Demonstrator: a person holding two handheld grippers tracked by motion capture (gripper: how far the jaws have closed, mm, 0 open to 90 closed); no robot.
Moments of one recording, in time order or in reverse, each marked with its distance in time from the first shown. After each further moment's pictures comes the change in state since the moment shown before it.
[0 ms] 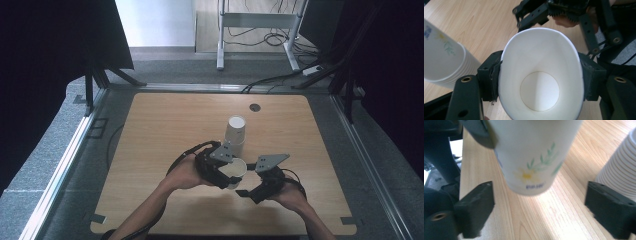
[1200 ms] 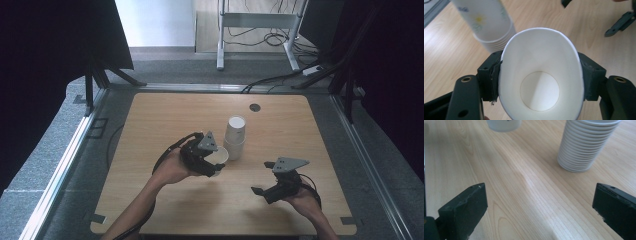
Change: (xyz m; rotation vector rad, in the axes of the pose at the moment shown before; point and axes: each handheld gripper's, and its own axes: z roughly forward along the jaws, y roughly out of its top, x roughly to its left) left arm 0.025 -0.024 -0.023 0.082 0.188 -0.122; right arm -0.008 -0.036 -0.029 -0.022 -0.206 0.094
